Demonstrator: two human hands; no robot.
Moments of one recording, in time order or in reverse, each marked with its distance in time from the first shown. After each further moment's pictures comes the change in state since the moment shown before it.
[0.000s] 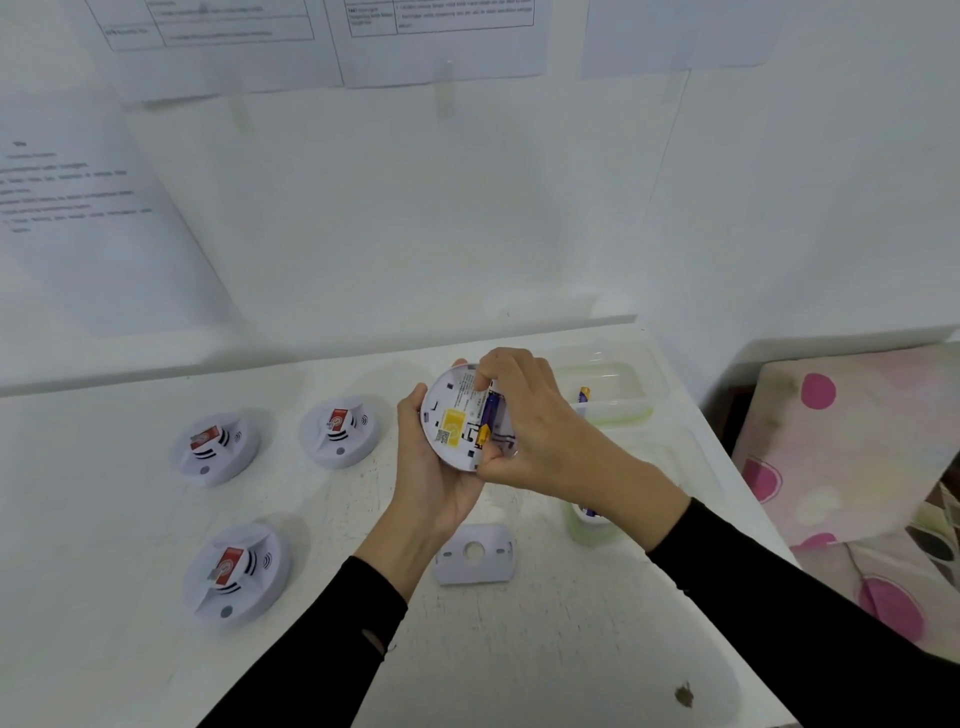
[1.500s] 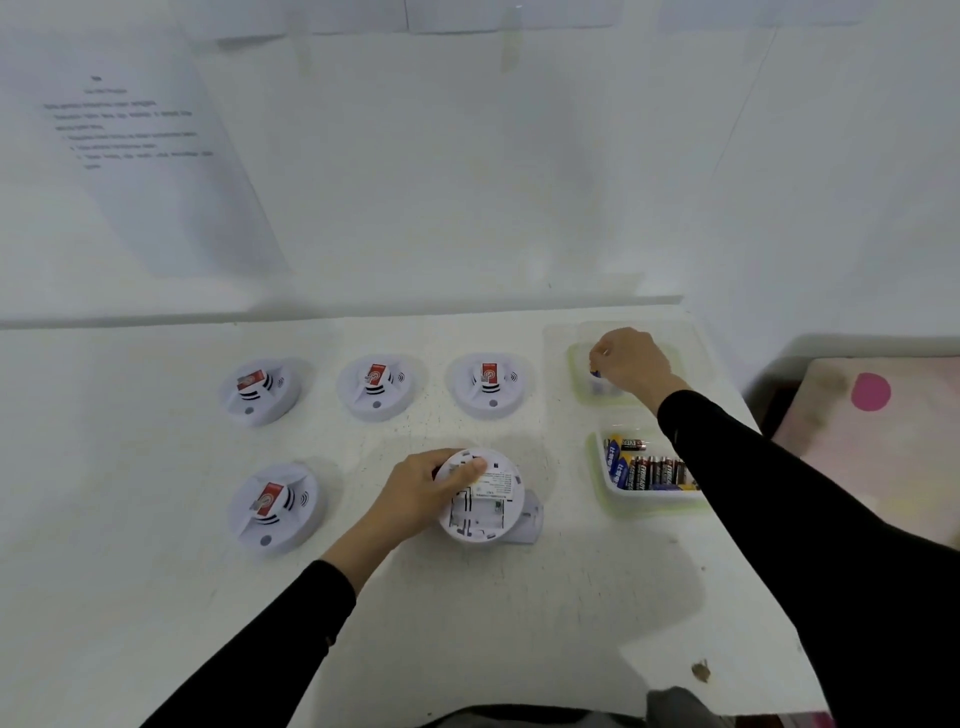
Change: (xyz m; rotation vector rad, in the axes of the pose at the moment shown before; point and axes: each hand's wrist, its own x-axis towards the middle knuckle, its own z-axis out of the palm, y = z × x) left_hand -0.035 0.009 -0.101 1.432 0.082 -0.030; right_hand 0.034 0.139 0.010 -0.167 -0.112 0.804
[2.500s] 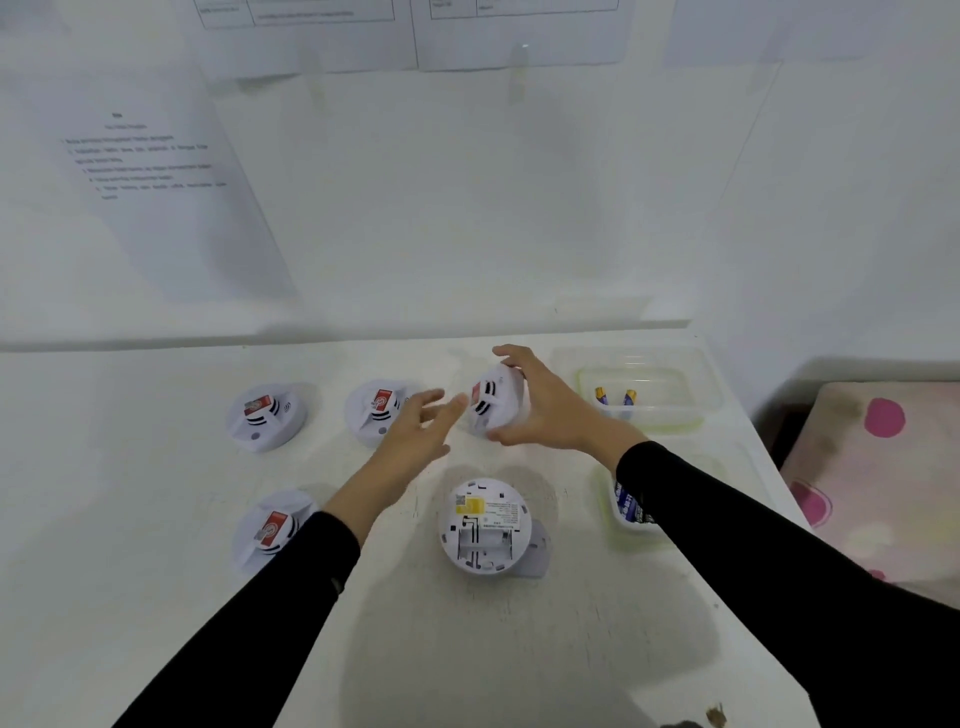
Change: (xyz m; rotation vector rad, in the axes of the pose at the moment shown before) left_hand 0.046 0.041 -0.036 -0.371 0.129 -0.116; right_hand -0.039 -0.062 0.041 0.366 -0.299 -0.560
